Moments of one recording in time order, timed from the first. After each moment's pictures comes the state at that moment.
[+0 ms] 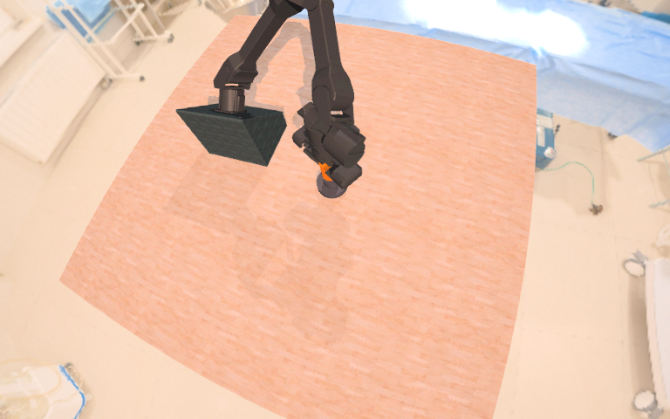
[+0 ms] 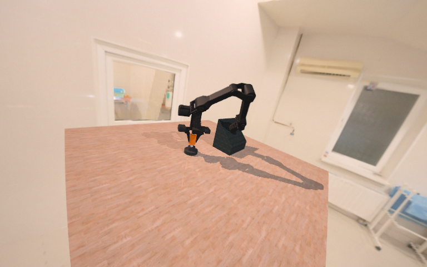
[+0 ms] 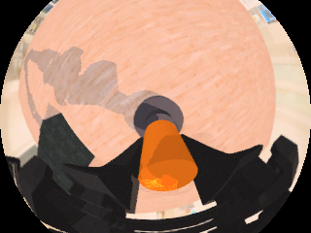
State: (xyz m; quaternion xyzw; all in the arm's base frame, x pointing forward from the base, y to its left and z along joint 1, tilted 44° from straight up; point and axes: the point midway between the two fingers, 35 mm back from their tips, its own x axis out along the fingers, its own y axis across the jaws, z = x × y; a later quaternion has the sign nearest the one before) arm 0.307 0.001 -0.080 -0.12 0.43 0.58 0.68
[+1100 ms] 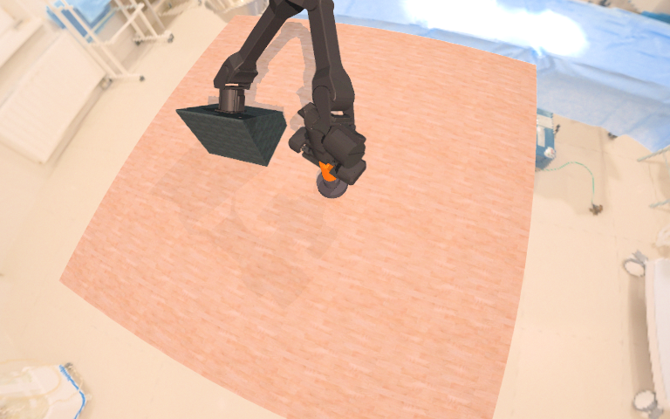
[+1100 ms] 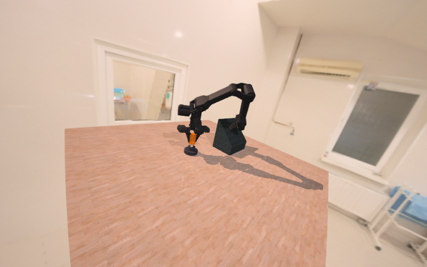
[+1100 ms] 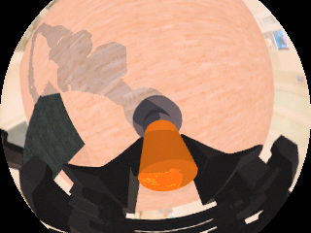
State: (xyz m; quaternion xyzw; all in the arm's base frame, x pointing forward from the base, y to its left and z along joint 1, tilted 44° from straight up) arm 0.308 -0.001 -0.079 -0.19 0.37 0.62 0.67
